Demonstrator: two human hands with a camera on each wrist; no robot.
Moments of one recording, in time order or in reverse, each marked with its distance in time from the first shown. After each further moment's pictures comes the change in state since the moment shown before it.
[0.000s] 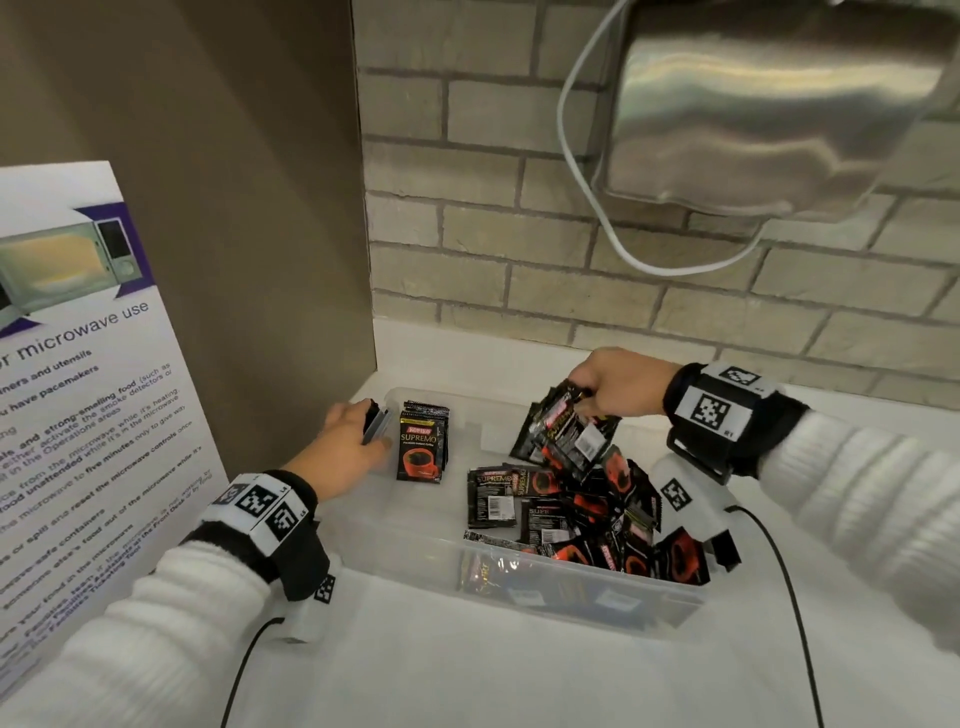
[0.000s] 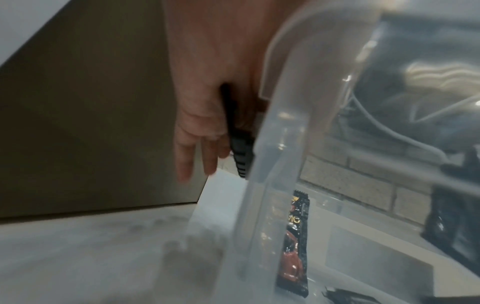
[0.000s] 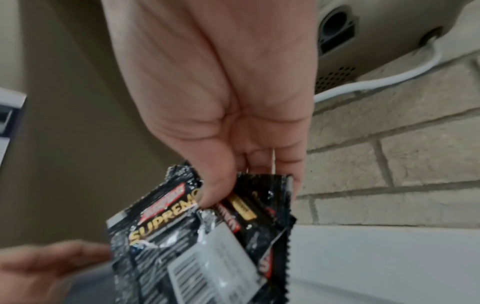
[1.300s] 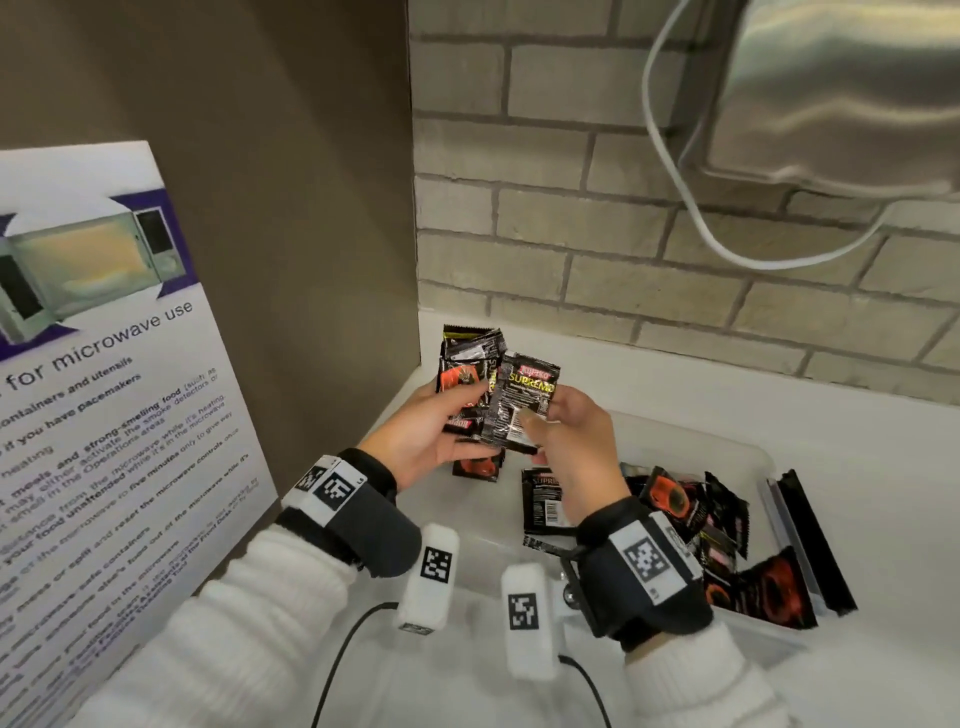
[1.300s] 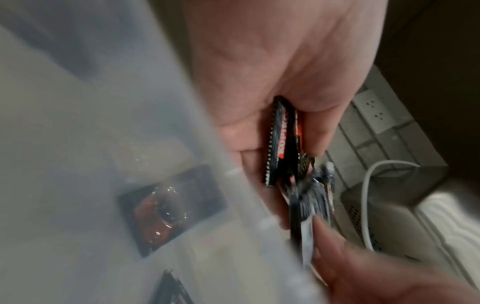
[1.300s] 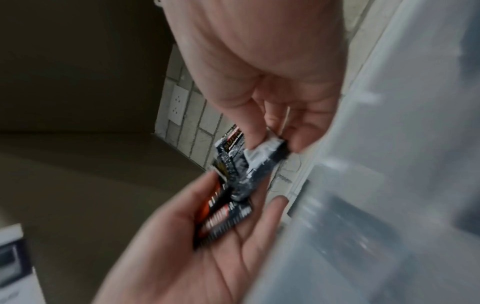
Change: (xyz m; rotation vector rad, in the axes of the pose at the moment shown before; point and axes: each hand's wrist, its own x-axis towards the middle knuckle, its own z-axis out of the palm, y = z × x) left_hand 0.011 0.042 -0.005 -1.174 -0.257 0.006; right_hand 0.039 -0.100 0.088 1.349 0.519 0.176
